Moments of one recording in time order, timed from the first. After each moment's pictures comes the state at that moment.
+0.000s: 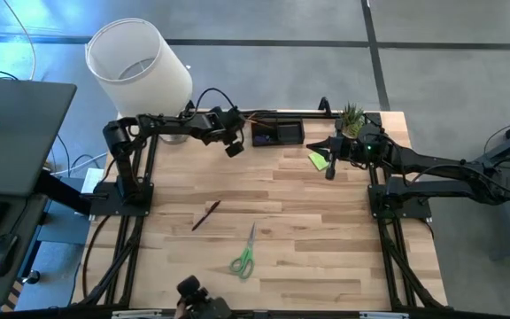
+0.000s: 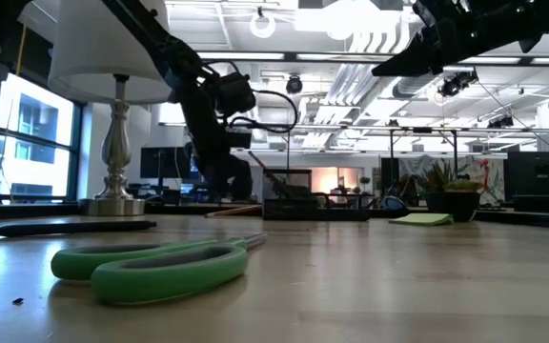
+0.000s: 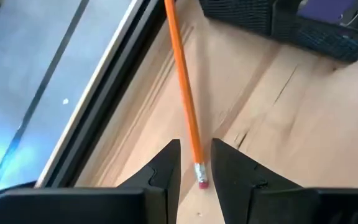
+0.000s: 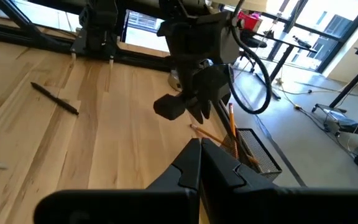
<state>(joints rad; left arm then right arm) 0.64 1.85 1.15 -0.37 -0.38 0.13 -0.35 0.82 0.54 0.04 -0.07 -0.34</state>
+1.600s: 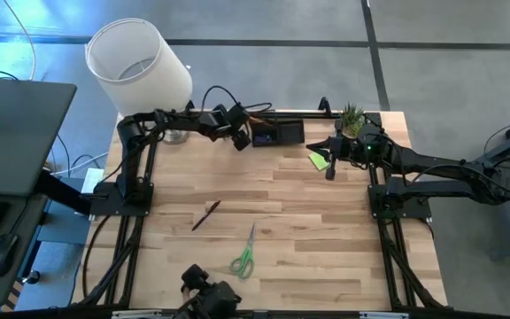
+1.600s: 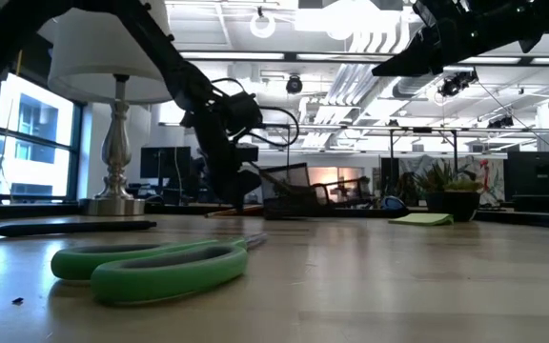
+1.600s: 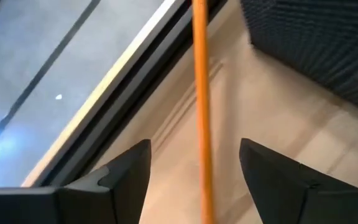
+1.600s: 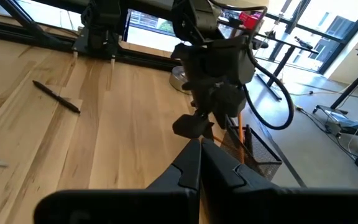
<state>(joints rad) 0.69 2.00 1.21 -0.23 -0.37 0.04 -0.35 0.82 0.54 0.04 -0.08 -0.35</state>
